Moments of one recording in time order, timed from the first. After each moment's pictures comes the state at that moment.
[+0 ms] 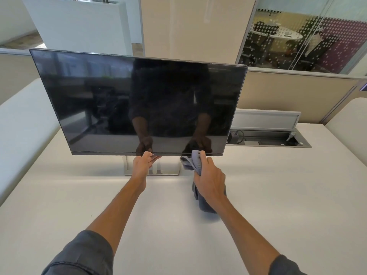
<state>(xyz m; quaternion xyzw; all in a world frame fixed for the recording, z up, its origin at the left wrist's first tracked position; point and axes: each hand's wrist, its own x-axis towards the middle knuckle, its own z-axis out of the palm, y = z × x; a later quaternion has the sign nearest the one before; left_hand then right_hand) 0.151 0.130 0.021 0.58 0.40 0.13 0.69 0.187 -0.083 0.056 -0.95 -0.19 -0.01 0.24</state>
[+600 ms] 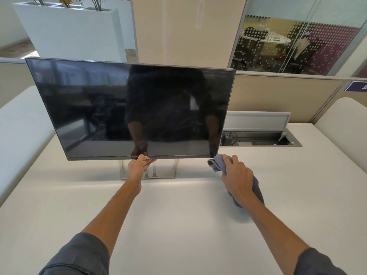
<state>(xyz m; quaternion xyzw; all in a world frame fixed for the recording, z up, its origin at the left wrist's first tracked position) 0.148 0.132 0.022 0.59 0.38 0.12 0.70 0.238 -0.165 0.051 -0.98 -0.17 -0.10 0.02</state>
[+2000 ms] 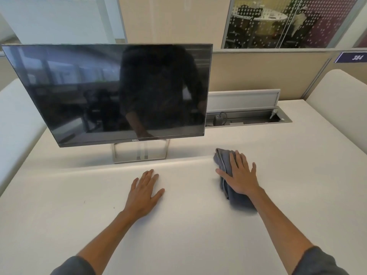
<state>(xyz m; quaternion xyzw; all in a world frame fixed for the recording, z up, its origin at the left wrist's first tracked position) 0.042 0.063 -0.035 0.99 0.08 0.00 0.15 0.211 -0.252 0.003 -0.98 -0.16 0.10 0.06</state>
